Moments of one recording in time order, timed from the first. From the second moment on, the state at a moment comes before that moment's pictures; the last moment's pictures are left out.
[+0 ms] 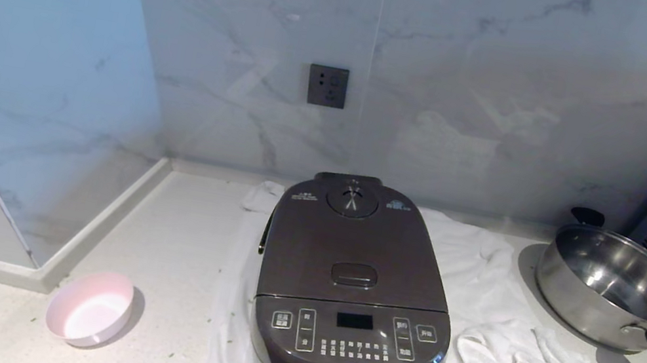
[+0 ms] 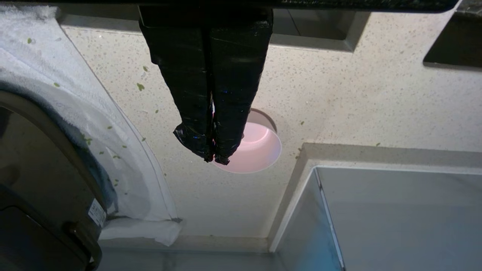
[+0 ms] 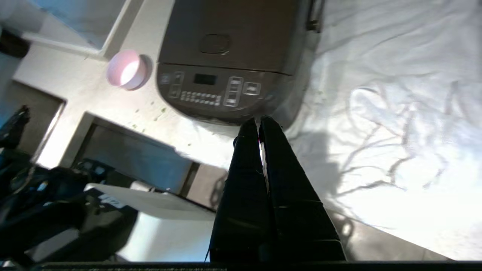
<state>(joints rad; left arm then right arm) 0.00 0.00 0.00 0.01 0.00 0.01 0.67 0.98 -1.25 0.76 -0.10 0.42</state>
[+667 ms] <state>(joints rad) 0.00 0.00 0.00 0.01 0.00 0.01 0.37 0.66 -1.03 0.79 -0.10 0.32</state>
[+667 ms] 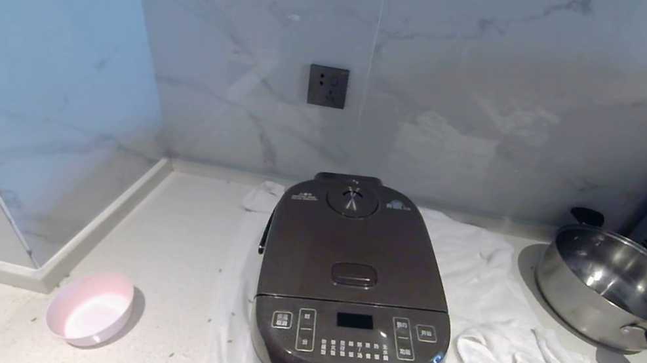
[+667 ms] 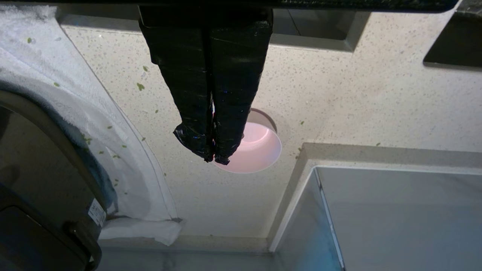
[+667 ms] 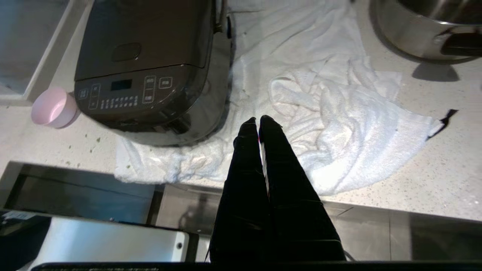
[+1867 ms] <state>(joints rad) 0.00 0.00 0.00 0.01 0.00 0.01 0.00 0.02 -0.54 0.48 -0.08 -0.09</state>
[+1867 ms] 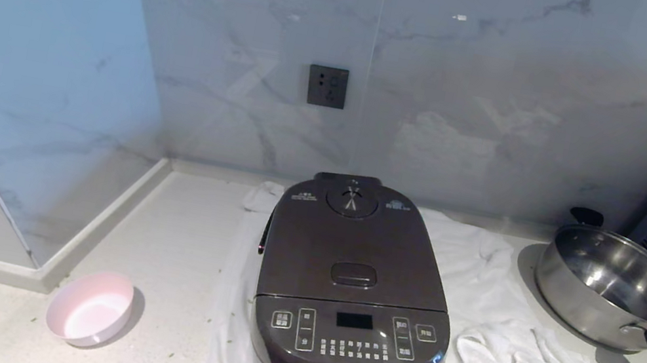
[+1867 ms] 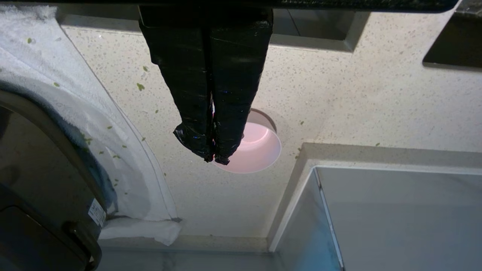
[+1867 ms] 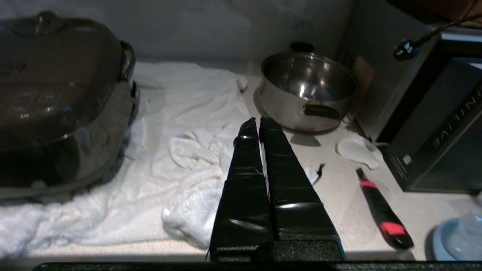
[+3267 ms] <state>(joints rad) 0.00 0.00 0.00 0.01 0.00 0.01 0.00 0.00 -0.44 0.33 0.06 0.05</state>
